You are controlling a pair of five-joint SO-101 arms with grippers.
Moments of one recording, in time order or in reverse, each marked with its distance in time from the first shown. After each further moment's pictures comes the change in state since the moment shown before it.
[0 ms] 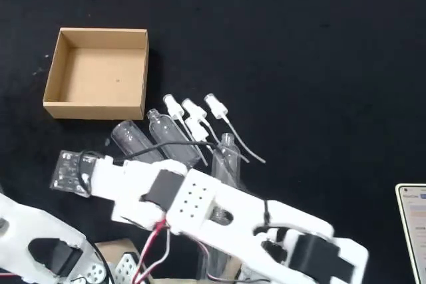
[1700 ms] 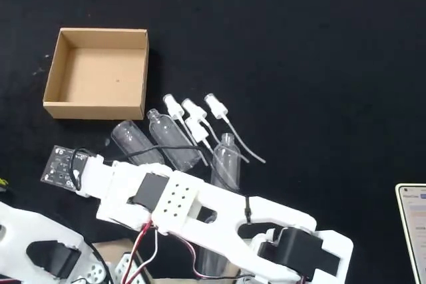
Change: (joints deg) left arm -4.1 -1.0 21.6 -19.3 -7.5; right arm -1.8 5.7 0.6 -9.7 -5.0
